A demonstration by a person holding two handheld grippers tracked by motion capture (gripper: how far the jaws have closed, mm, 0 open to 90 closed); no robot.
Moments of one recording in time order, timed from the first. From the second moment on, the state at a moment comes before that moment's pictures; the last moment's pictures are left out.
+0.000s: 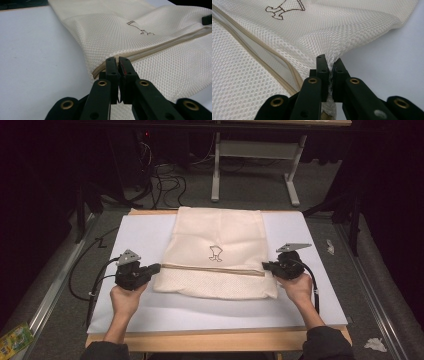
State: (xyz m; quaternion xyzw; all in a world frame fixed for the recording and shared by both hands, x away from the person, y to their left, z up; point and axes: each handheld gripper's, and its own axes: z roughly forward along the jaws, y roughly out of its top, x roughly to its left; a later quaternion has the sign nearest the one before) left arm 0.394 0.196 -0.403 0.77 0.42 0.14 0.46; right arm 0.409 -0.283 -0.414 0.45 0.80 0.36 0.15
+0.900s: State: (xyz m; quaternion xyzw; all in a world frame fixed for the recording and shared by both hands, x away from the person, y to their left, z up) left arm 0.389 0.204 -0.406 0.77 0.43 0.14 0.45; right arm 0.409 -0.288 -0.410 0.46 0.80 0.36 0.17
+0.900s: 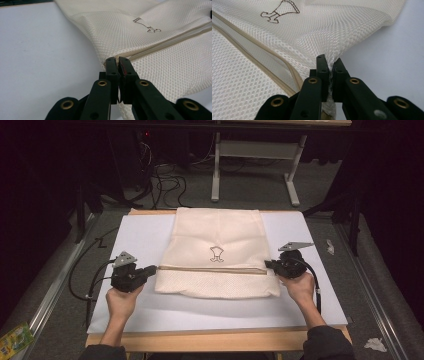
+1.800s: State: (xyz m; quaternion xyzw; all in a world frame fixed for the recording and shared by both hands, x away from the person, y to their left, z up) left arm 0.375 0.198 -0.432 0.78 0.45 0.12 0.42; right arm 0.400 -0.293 -0.434 0.48 0.79 0.36 0.14
